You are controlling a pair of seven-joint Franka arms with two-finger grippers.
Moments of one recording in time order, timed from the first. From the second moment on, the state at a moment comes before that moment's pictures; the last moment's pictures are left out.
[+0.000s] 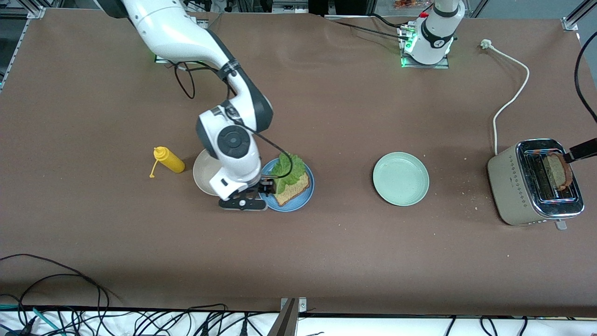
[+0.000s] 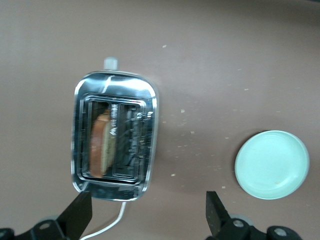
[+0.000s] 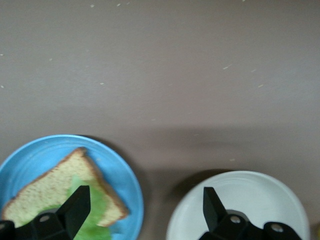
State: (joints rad) left arm 0.24 0.28 0.01 -1.36 0.00 1.61 0.05; right arm 0.57 0.77 -0.04 -1.26 -0.07 2.08 0.59
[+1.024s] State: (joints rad) left arm 0.33 0.48 0.01 -1.37 0.11 1.76 0.15; right arm 0.34 0.62 -0.04 -1.14 -0.04 1.63 -0.05
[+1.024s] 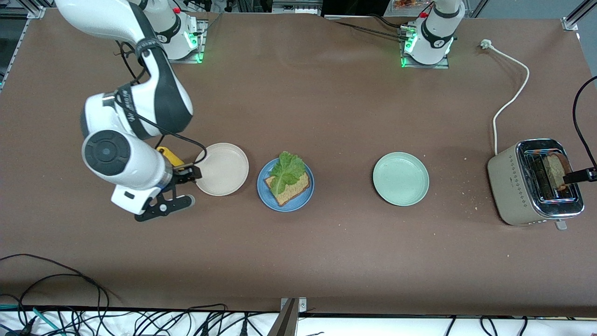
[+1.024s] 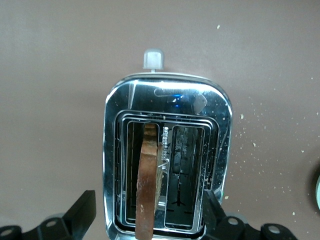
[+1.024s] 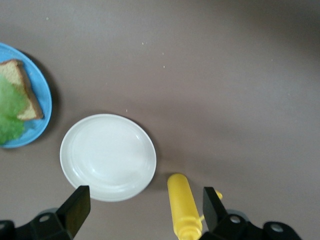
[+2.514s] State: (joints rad) left arm 0.33 0.53 0.00 -1.39 0.19 1.69 0.15; right arm -0.15 0.22 0.09 -1.52 0.32 1.47 -1.28
